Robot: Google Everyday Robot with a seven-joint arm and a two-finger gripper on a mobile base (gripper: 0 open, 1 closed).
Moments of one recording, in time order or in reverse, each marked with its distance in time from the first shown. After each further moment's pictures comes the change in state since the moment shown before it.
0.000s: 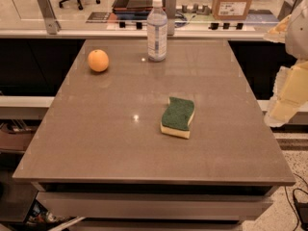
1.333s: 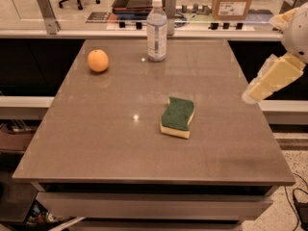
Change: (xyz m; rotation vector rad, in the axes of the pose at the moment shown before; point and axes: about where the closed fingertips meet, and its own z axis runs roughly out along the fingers) arm -0.008 -0.054 0.019 0.210 -0.229 0.145
